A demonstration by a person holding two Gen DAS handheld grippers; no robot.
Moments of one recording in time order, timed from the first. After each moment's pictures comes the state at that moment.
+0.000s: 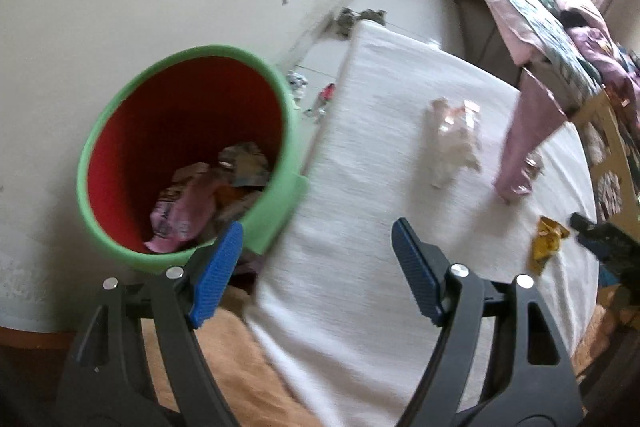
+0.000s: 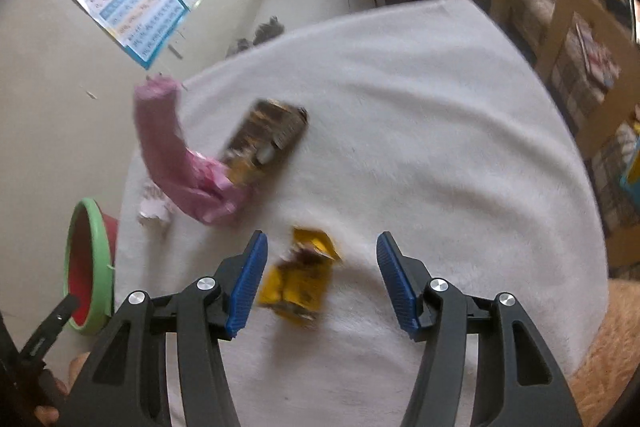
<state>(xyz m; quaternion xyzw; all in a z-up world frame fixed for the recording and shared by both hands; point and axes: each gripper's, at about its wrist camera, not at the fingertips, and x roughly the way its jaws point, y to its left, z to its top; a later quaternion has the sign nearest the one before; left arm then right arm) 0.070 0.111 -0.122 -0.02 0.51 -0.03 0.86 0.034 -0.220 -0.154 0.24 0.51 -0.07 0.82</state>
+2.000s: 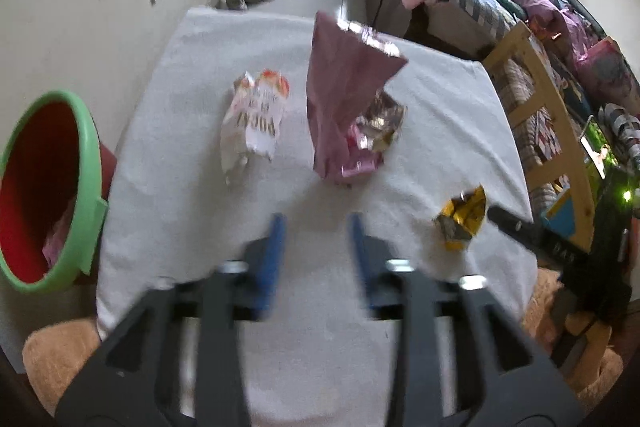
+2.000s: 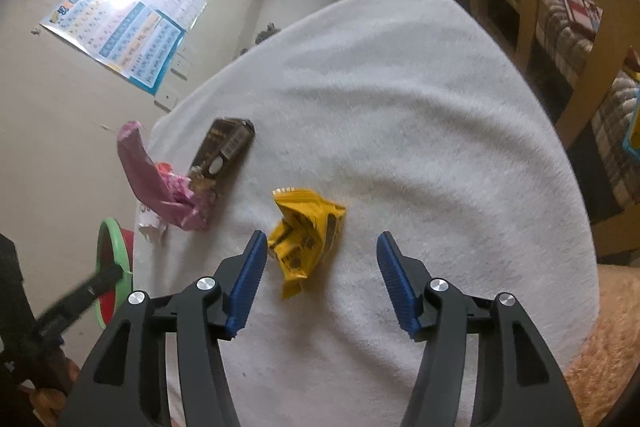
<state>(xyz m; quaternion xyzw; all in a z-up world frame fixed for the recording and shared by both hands) 0.081 -0.034 -0.119 0.01 0.54 -0.17 0.83 0.000 -0.290 -0.161 0.32 0.49 -0.03 0.81</state>
